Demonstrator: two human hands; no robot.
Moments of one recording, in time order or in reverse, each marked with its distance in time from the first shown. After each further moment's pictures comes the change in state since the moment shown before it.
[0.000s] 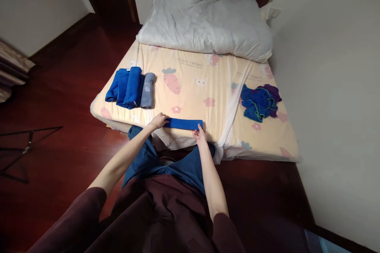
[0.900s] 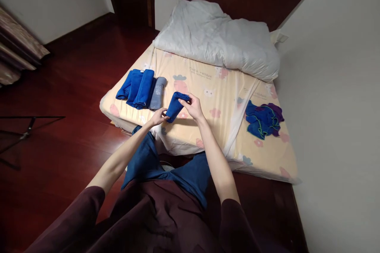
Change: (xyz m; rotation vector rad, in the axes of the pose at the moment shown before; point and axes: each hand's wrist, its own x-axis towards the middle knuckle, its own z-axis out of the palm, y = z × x) left_hand -0.016 -0.037 -0.045 -0.532 0.337 -0.067; right_hand -0.114 -0.118 0.168 -0.445 -0.876 -0.894
